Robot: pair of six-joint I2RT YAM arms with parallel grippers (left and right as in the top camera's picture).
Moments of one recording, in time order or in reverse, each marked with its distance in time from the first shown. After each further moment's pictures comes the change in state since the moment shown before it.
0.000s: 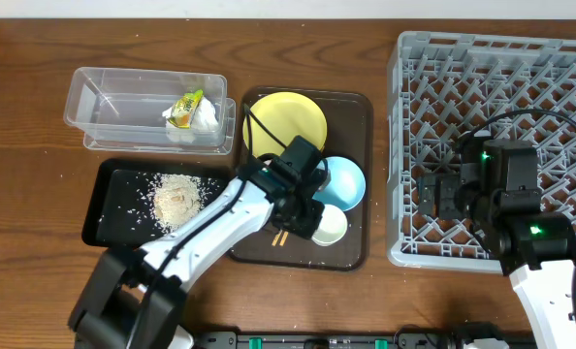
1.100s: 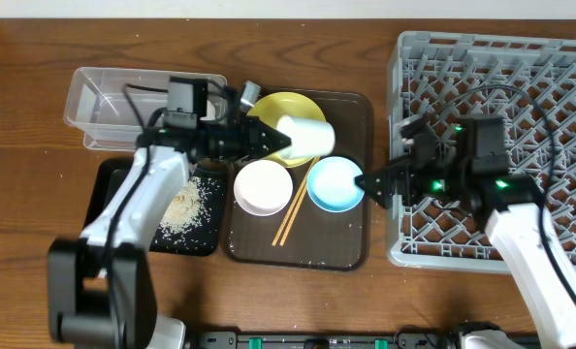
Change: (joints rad) left arm 0.526 0.031 0.033 0.391 0.834 -0.172; right arm 0.035 0.293 0.005 0.226 -0.776 -0.108
